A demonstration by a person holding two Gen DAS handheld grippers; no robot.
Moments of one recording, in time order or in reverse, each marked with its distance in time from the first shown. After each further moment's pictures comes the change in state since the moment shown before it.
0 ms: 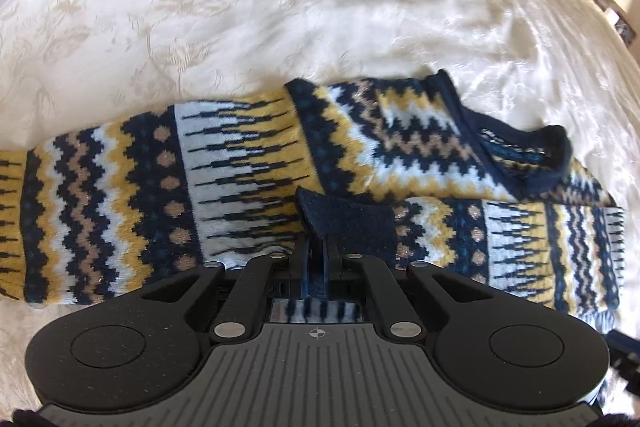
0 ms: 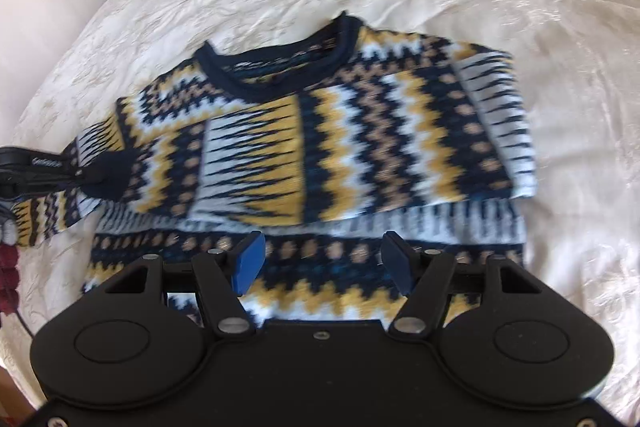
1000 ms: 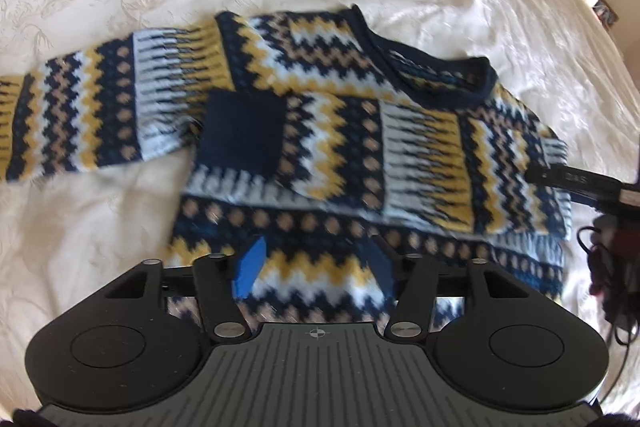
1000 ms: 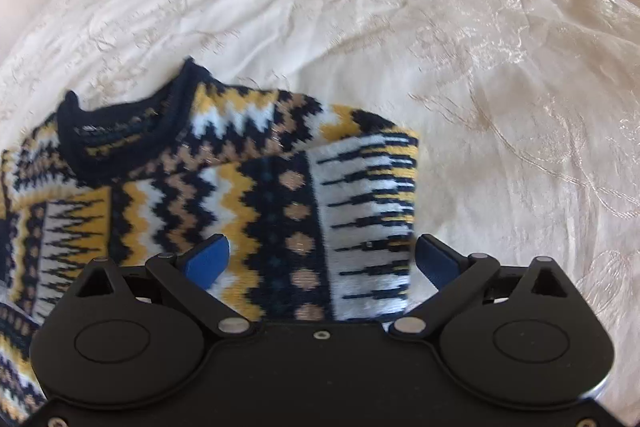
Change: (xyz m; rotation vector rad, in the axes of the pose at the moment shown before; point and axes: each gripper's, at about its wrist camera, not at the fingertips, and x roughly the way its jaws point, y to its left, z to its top) left arm -0.048 -0.074 -0.080 -0.001 0.050 -0.043; right arm 0.072 -0.094 0.082 -0.047 0.017 -0.121
